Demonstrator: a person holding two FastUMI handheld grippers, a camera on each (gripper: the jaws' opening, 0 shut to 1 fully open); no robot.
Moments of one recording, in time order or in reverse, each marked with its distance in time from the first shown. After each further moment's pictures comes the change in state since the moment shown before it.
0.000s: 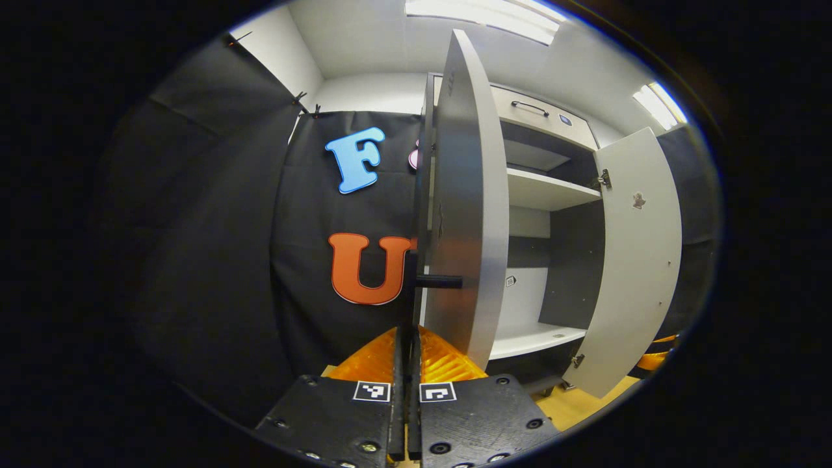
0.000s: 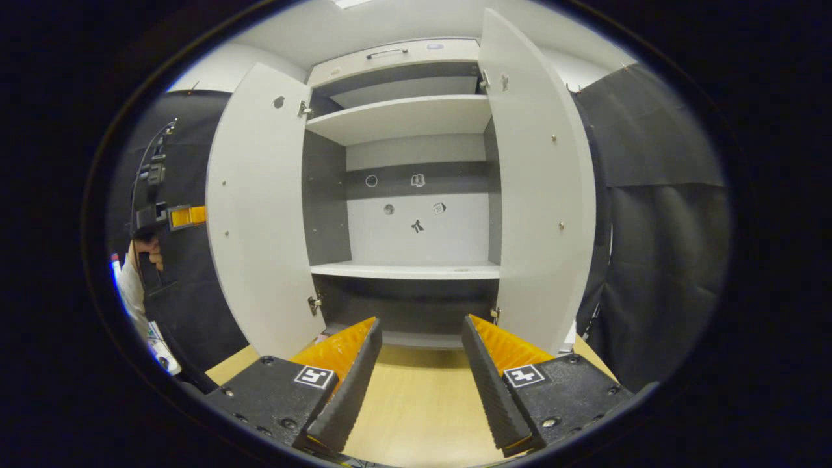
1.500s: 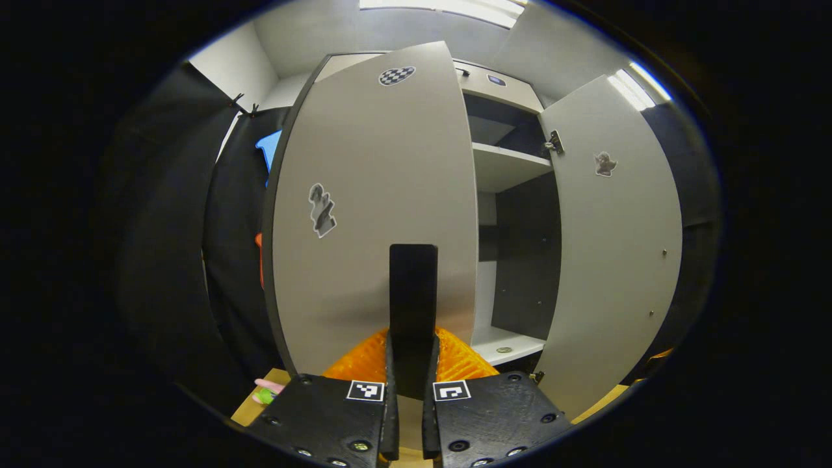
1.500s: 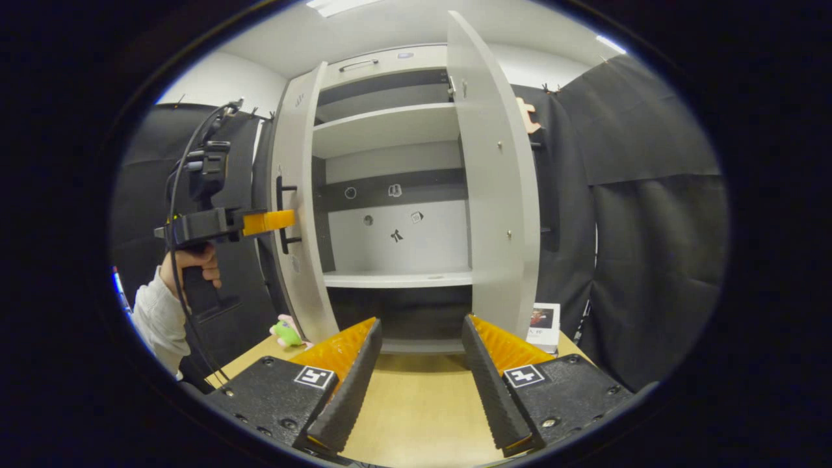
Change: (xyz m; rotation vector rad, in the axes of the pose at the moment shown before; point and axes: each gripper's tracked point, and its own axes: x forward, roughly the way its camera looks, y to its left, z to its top) left arm 0.074 -0.186 -0.011 0.043 0.008 -0.125; right arm -0.011 -0.042 0.012 0.046 -0.039 -0.035
